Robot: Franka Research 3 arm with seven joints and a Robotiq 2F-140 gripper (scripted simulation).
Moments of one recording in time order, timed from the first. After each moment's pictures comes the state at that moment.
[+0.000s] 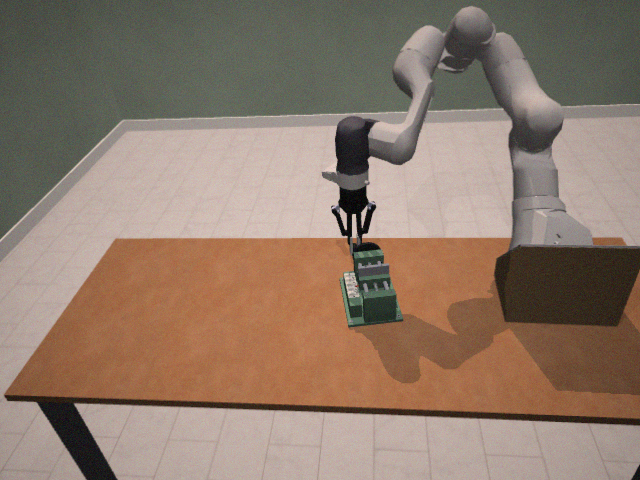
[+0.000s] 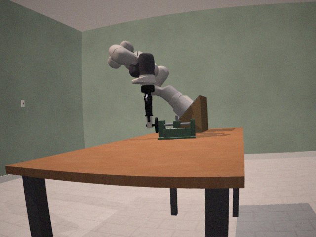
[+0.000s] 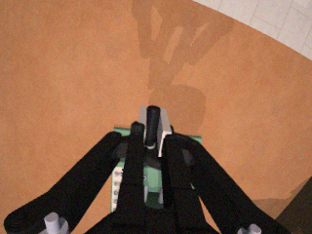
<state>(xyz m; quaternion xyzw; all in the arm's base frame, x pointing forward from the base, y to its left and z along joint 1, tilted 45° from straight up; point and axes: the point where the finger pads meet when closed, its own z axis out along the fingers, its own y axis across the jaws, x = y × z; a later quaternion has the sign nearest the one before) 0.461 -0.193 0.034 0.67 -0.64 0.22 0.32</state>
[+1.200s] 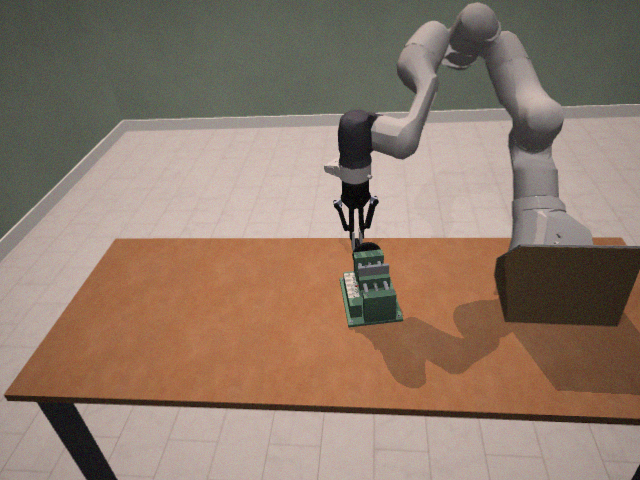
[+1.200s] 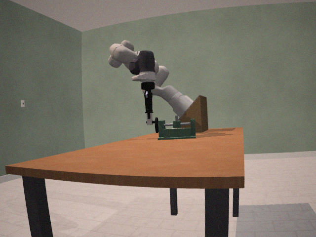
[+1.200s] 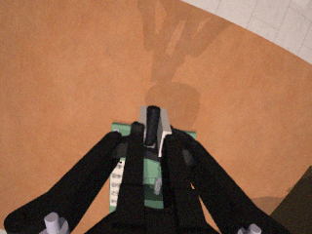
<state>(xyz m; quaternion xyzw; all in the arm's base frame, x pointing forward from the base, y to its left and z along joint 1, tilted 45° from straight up) 0.456 -0.181 0.047 0.67 -0.64 0.22 0.32</state>
